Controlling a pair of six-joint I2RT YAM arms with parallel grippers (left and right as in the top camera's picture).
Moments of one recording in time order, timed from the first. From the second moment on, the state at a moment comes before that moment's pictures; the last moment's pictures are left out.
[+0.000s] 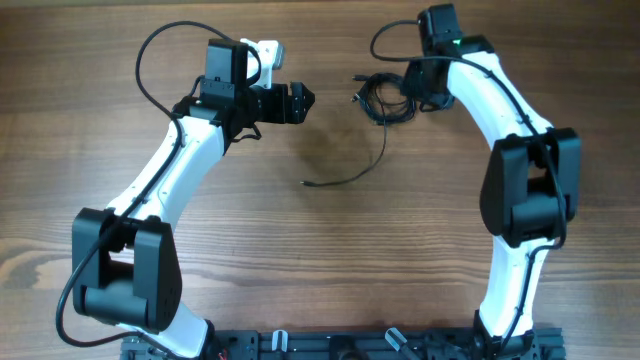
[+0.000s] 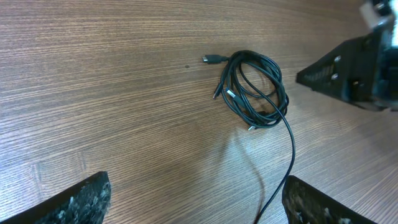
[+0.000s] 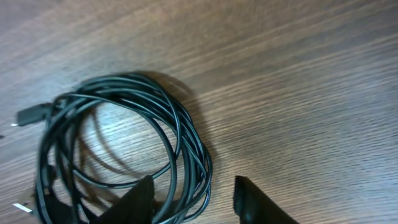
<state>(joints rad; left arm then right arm) -0.22 1.76 1.26 -0.33 0.42 -0.18 0.19 2.20 1.77 -0.82 0.05 0.54</state>
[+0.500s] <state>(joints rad) -0.22 1.76 1.26 -0.33 0.42 -0.18 0.26 2.22 1.77 -0.82 0.07 0.62</state>
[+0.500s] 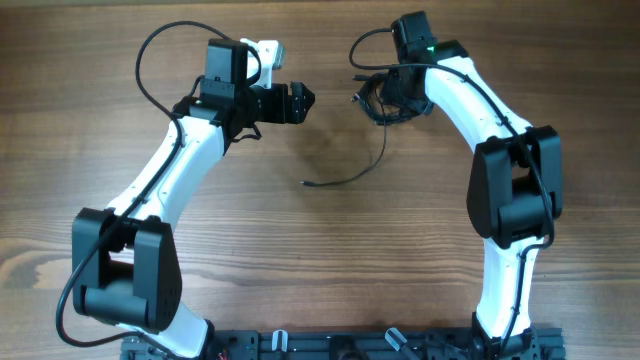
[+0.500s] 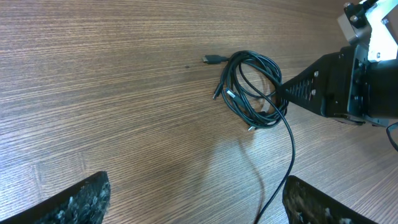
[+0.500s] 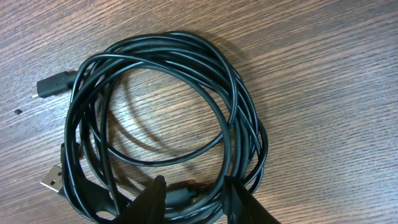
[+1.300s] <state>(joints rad) -0.22 1.76 1.26 -0.33 0.42 -0.18 0.26 2.24 1.77 -0.83 0.16 0.71</state>
